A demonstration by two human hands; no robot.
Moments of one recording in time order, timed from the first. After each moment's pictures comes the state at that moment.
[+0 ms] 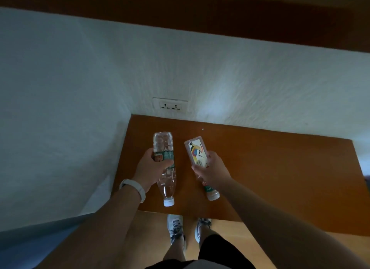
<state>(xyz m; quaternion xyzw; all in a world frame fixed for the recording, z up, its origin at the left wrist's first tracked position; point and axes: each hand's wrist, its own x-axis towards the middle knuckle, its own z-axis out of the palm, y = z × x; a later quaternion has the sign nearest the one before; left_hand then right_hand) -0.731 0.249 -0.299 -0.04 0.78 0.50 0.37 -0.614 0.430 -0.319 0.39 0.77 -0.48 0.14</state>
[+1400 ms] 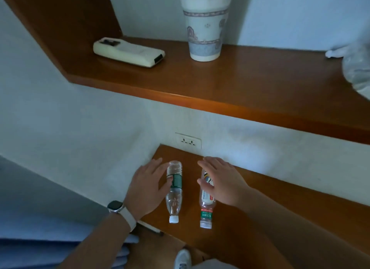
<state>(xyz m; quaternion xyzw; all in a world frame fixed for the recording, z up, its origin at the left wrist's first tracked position) -0.667 0.235 -0.170 0.24 0.96 0.12 0.02 -0.616 0.489 -0.178 -0.08 0.98 -0.15 0.04</state>
